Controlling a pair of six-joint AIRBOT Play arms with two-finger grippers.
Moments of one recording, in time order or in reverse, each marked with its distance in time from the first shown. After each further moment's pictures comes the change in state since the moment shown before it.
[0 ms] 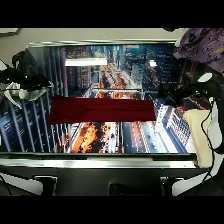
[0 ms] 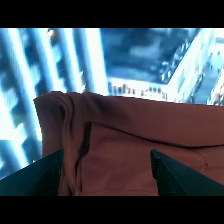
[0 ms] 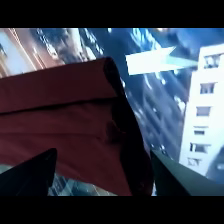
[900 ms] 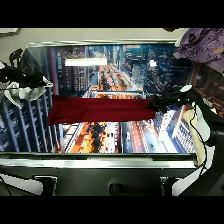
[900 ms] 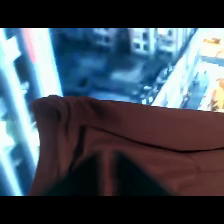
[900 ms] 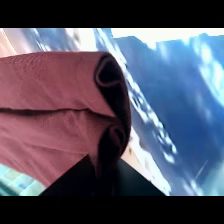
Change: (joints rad) left arm -0.002 0.010 0.005 -0.023 0.008 -0.016; right arm 0.094 -0.100 -0.110 0.092 -0.137 -0.077
